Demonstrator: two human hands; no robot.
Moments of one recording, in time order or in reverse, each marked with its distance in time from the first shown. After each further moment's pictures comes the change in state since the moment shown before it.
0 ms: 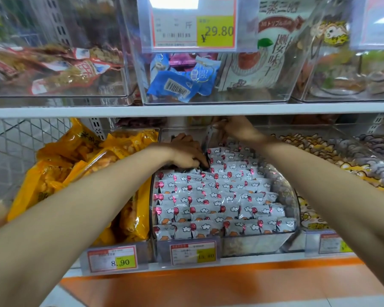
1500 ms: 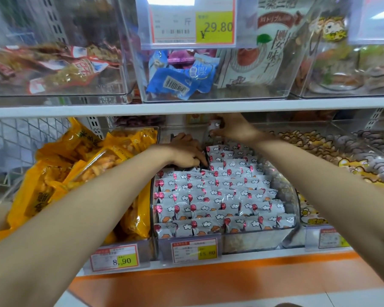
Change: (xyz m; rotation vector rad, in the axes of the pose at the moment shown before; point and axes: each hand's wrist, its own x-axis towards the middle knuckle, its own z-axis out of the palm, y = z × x) left_hand -0.003 0.010 0.000 0.021 0.020 -0.018; right_hand -0.013 -0.006 0.000 -0.187 -0.048 -0.076
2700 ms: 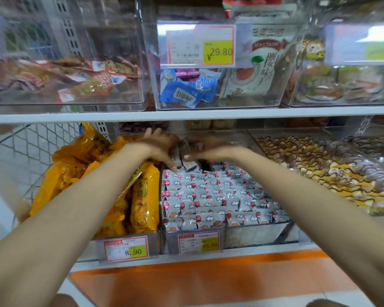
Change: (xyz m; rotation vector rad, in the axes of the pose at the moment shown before) left_hand -0.053 -0.034 -0.016 -0.021 0.029 -0.349; right_hand -0.035 -0.058 0.028 0.016 -0.371 0.035
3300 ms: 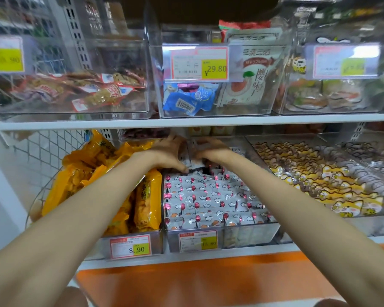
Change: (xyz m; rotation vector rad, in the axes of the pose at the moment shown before) left_hand -0.010 0.016 0.002 -0.270 0.187 0.022; right_hand -0.015 -0.018 0.002 0.271 0.277 0.228
